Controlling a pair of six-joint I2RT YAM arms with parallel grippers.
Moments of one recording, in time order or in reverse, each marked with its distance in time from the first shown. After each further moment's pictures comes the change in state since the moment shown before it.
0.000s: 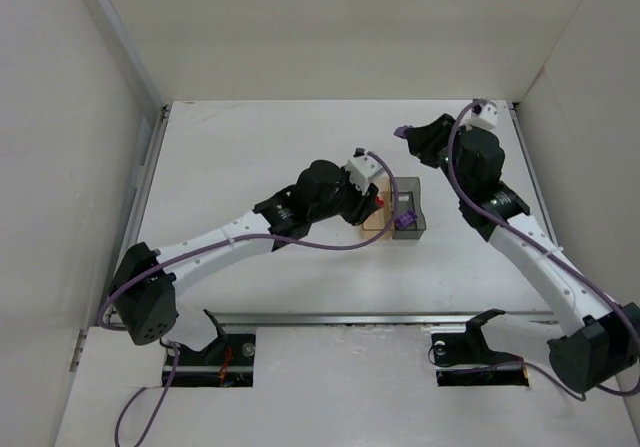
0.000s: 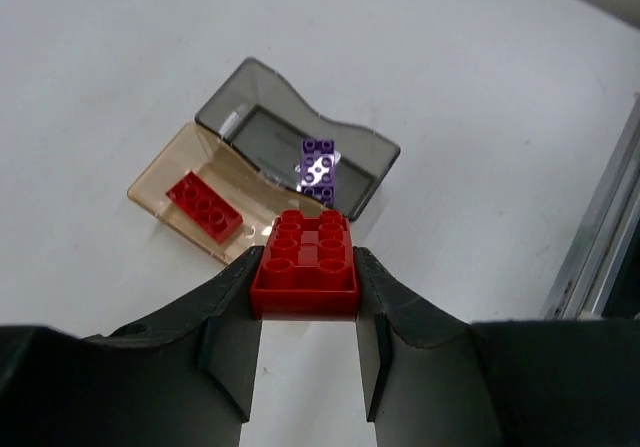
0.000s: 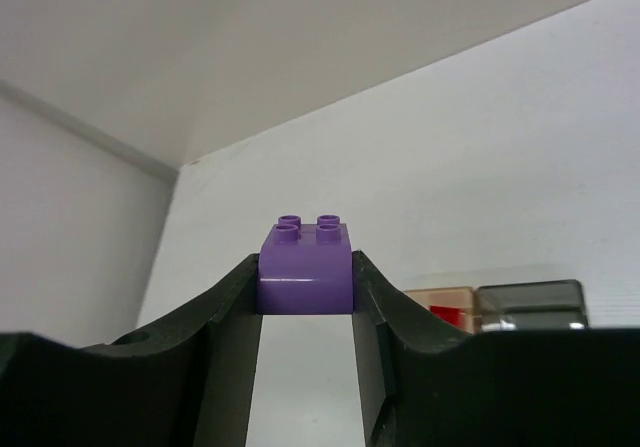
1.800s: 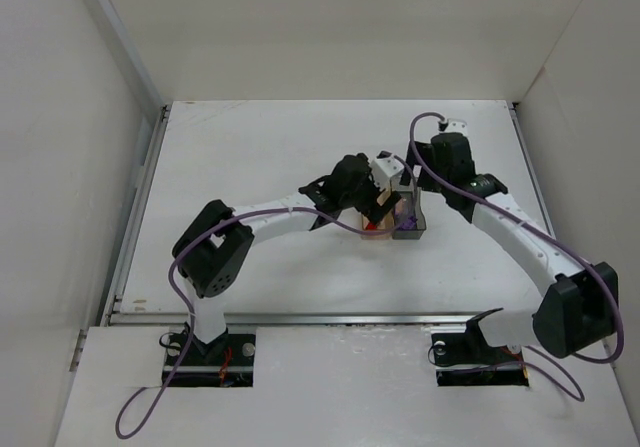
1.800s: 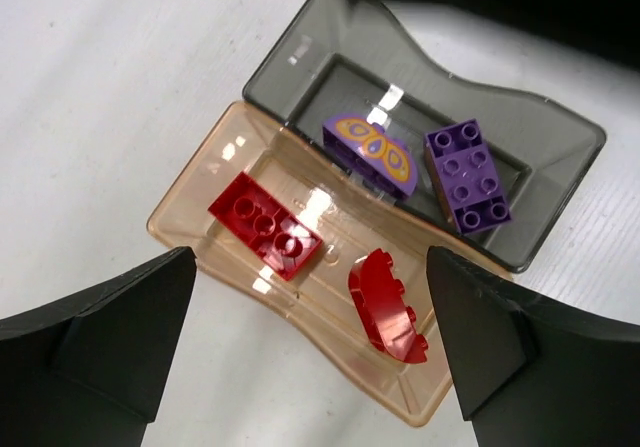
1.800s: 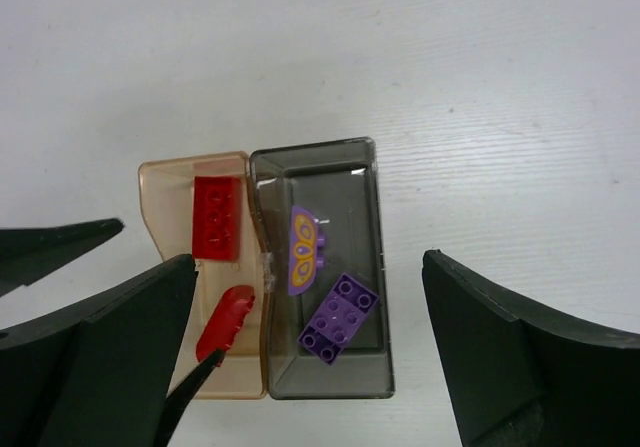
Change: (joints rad) left arm 0.061 0.422 0.139 0.103 -0.027 0.174; right arm -0.035 0.218 0.018 -0.364 0.109 -0.262
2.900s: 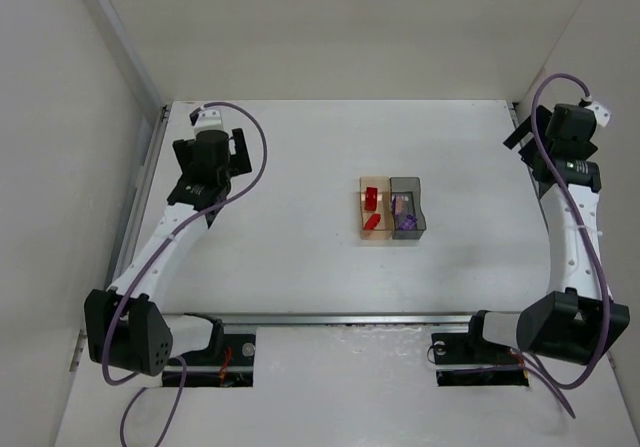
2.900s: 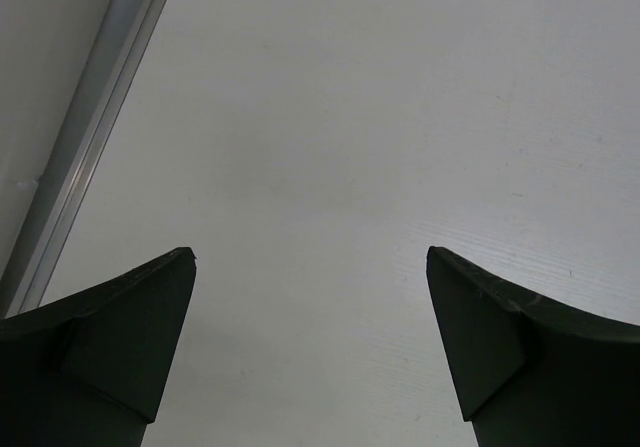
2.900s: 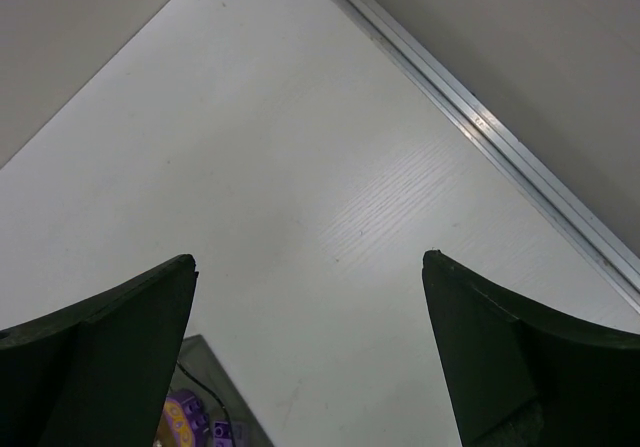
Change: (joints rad) left arm 0.607 -0.613 -0.236 -0.340 -0.534 -0.331; right arm -0.628 -0.053 0.265 -0.207 -0.019 0.029
